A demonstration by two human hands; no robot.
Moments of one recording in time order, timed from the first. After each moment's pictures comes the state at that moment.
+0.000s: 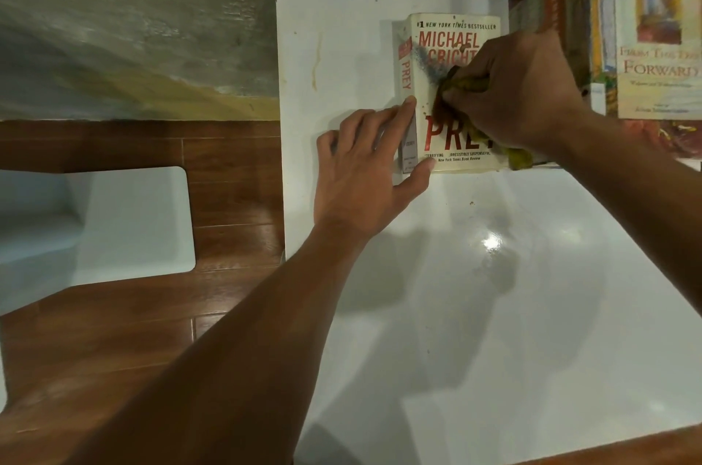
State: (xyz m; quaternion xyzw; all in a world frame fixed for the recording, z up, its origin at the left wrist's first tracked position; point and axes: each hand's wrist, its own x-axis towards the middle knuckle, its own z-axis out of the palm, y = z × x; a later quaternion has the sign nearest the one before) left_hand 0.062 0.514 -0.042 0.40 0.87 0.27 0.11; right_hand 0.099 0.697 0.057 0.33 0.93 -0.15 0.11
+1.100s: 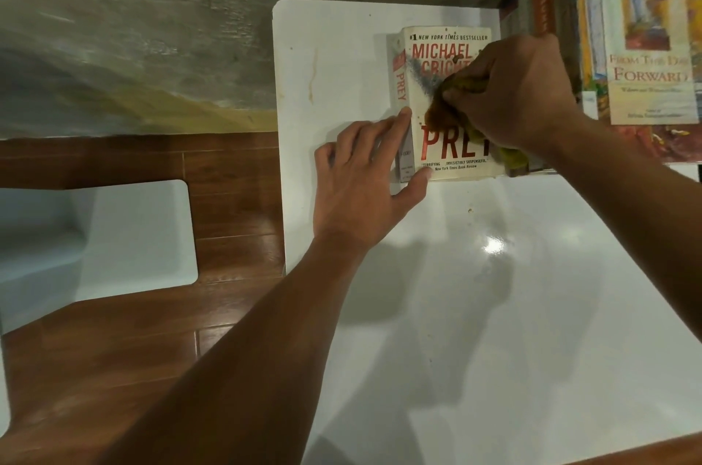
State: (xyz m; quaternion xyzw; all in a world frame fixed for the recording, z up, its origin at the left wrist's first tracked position) left_hand 0.061 0.515 -0.042 0.40 0.87 0.27 0.10; right_hand 0.097 0.701 0.051 0.38 0.91 -0.15 0.09
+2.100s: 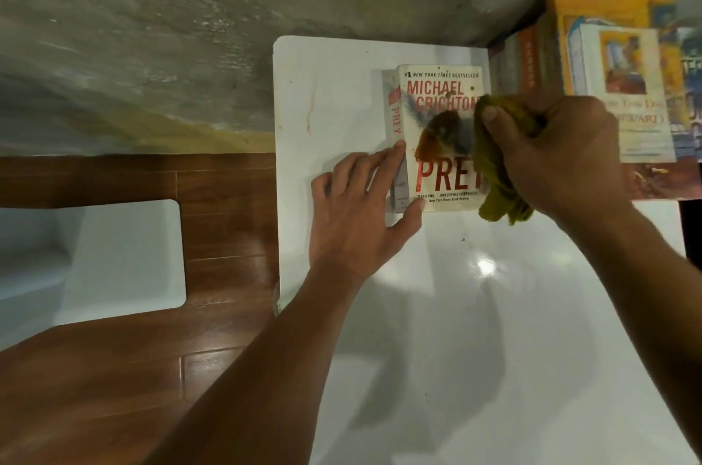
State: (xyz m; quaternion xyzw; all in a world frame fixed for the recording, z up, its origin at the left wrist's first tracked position) left_hand 0.062 0.515 -0.044 0.40 0.87 0.27 0.10; right_hand 0.128 0.684 0.089 0.46 0.85 -0.24 -0.04
